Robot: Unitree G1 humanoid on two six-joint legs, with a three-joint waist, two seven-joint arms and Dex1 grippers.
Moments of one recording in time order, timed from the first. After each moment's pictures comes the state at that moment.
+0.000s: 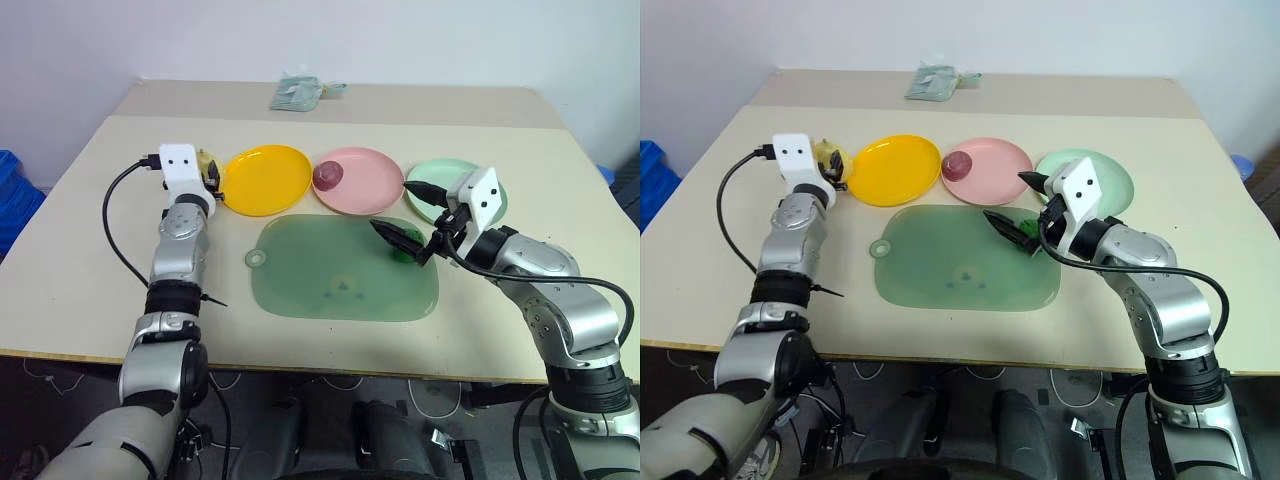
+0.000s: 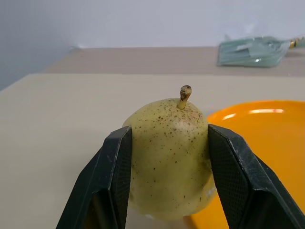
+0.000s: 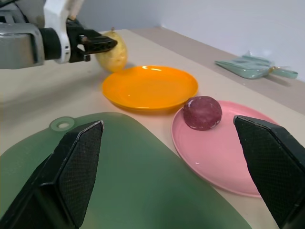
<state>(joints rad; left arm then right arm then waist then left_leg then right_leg) -0.85 0.25 0.22 0.73 -0.08 0.04 -0.01 -0.36 -0.59 -0.05 -0.36 0.47 0.51 0.62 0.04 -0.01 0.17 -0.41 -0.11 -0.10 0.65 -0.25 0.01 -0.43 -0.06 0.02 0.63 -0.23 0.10</state>
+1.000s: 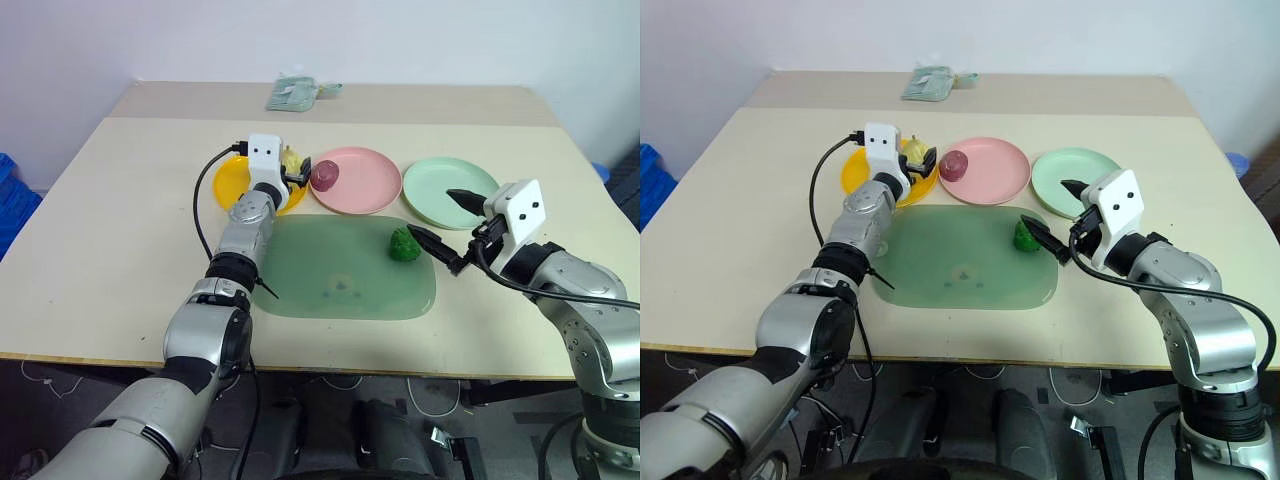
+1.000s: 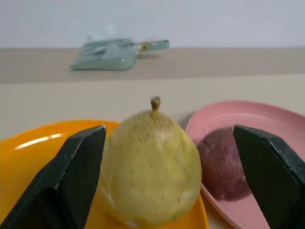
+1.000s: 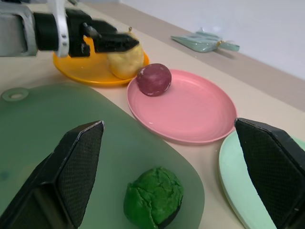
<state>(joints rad) -1.01 0.10 0.15 0.96 -0.10 -0.08 -0.20 -0.21 -0.65 -0.19 -0.48 0.45 0.58 0.55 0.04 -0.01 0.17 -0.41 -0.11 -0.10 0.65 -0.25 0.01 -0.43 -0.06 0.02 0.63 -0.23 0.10</state>
